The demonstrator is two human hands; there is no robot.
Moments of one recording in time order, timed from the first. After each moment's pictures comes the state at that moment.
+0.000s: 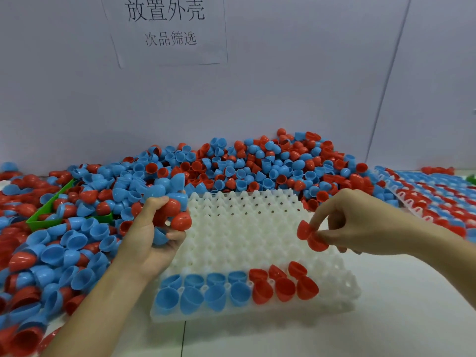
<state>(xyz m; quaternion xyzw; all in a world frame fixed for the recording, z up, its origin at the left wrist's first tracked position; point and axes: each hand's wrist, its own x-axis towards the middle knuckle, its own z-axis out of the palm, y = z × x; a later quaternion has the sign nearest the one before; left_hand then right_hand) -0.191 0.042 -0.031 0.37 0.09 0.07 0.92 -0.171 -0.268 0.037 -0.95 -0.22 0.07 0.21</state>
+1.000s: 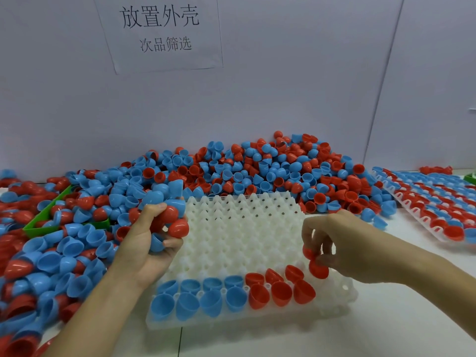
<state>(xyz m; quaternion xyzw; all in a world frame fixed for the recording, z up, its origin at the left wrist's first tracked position) -0.191 0.041 -0.033 0.39 0.09 0.06 0.92 -0.174 -0.270 0.010 -0.96 -0.24 0.06 0.15</state>
